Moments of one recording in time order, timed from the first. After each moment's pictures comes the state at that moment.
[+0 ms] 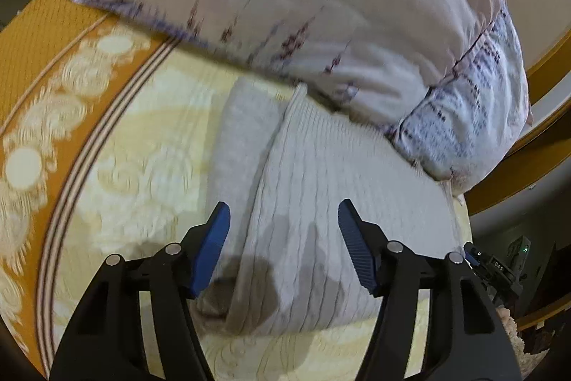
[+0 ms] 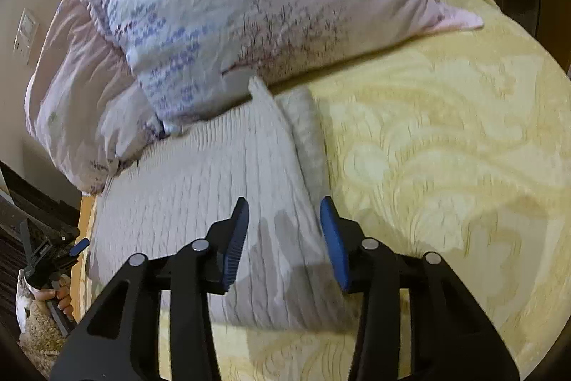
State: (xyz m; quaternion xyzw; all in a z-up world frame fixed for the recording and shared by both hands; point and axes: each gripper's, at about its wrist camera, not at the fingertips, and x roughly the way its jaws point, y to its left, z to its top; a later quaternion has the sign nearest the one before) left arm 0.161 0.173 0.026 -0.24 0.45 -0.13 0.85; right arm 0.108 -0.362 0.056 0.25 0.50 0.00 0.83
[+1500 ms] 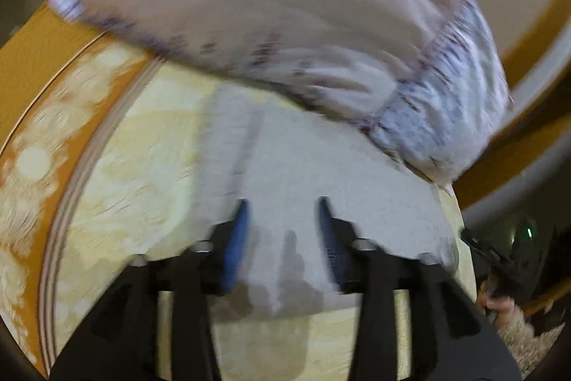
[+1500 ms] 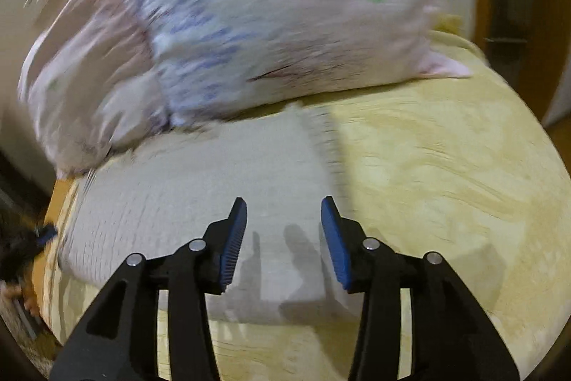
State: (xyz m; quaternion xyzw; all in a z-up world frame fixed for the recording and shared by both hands) left arm 0.133 0.154 0.050 -0.21 0.42 -0.18 0.87; right arm 0.105 -0.295 0.087 0.14 0.48 -0.01 0.87
